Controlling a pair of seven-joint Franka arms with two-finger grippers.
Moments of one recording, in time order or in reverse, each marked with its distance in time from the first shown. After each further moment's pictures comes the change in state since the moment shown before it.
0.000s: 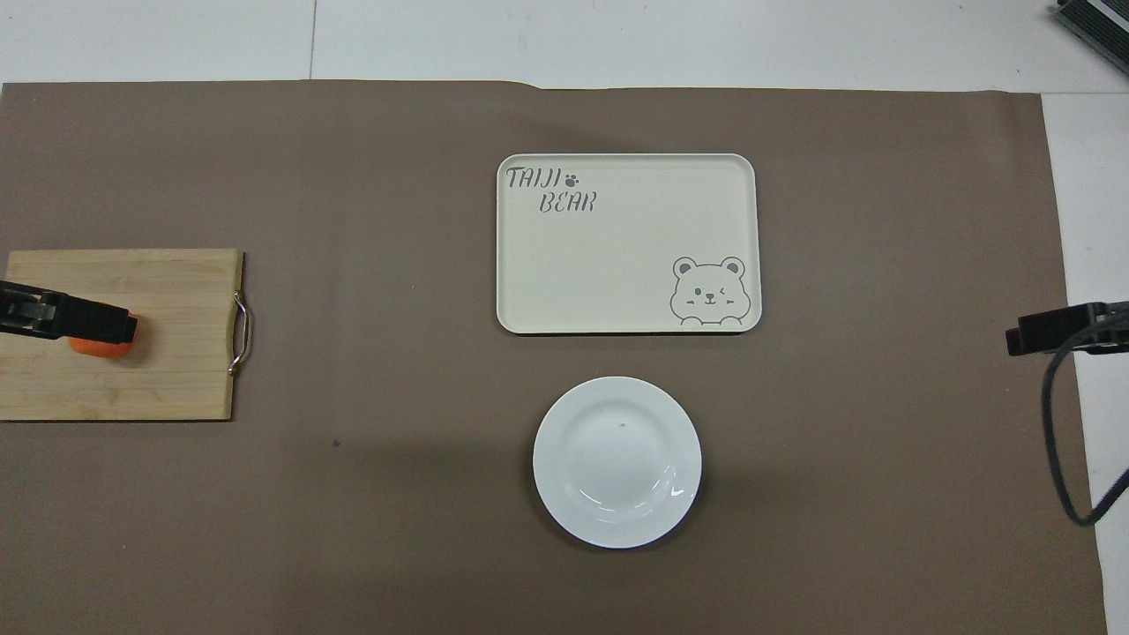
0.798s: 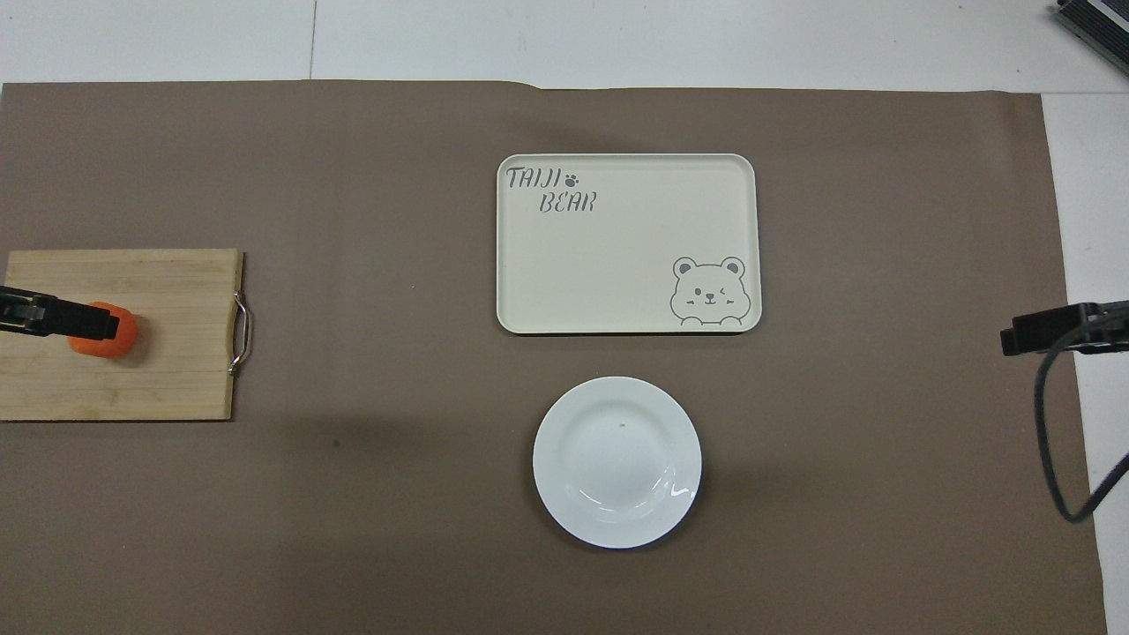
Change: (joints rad) left arm 0.120 0.001 0.004 -0.178 0.000 0.193 0.140; right arm 0.000 0.000 0.000 -0.015 0.000 0.008 0.000
